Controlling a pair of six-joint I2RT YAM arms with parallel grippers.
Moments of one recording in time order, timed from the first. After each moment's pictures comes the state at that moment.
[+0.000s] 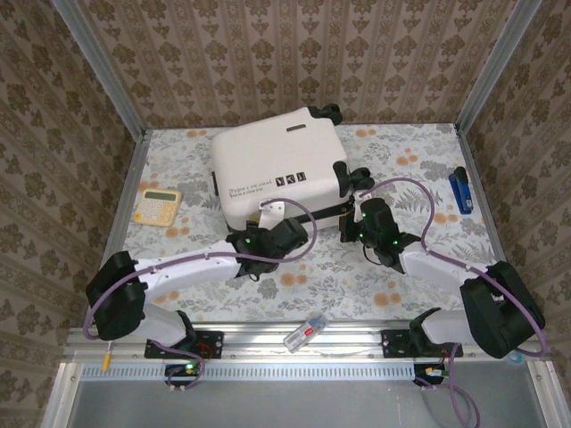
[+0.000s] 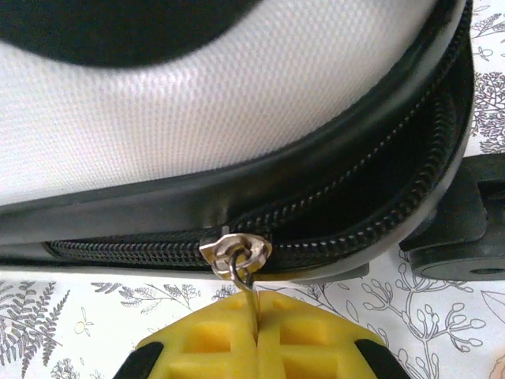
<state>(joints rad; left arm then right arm) -1.06 1.42 0.93 -0.46 -0.75 -0.65 0.44 1.32 0.57 0.12 -0.01 0.36</state>
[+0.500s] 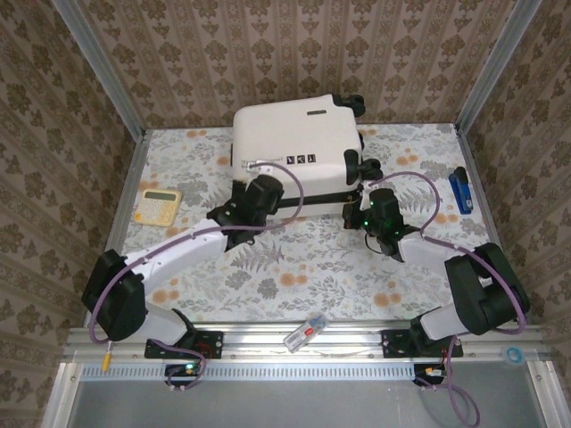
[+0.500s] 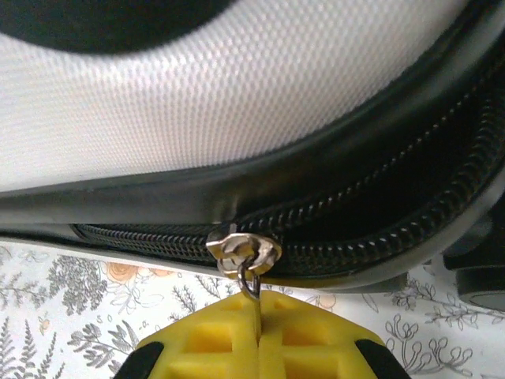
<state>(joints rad) -0.84 1.44 1.09 -0.23 -0.64 -0.23 0.32 1.45 0.59 0.32 -0.16 0.41</state>
